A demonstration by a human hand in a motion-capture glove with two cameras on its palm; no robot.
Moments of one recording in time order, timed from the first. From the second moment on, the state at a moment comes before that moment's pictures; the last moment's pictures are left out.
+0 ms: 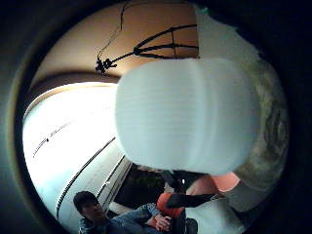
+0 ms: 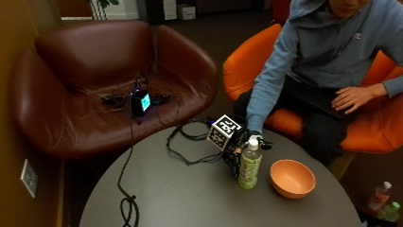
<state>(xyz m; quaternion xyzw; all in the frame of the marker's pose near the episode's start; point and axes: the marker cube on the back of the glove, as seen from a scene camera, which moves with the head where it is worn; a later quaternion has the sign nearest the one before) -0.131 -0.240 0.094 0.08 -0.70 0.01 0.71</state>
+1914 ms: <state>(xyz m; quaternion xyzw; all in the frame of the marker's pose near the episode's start) -0.117 -0.240 0.005 -0.02 -0.34 -0.10 0.94</state>
